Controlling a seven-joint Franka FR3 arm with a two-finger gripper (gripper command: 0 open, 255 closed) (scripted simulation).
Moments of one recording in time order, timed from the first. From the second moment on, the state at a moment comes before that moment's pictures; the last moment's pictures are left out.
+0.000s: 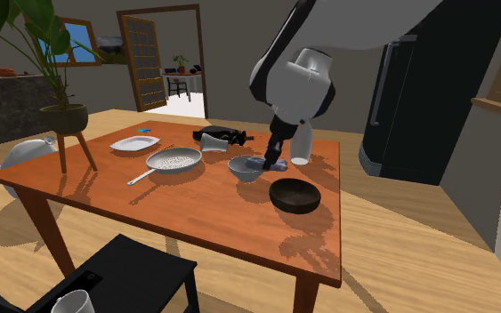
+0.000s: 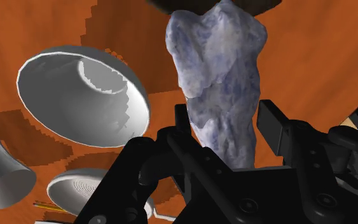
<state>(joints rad) -0.61 0.43 0.58 -1.89 0.15 2.45 -1.58</state>
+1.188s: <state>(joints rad) -0.72 0.52 0.54 -1.86 0.15 2.45 -1.75</state>
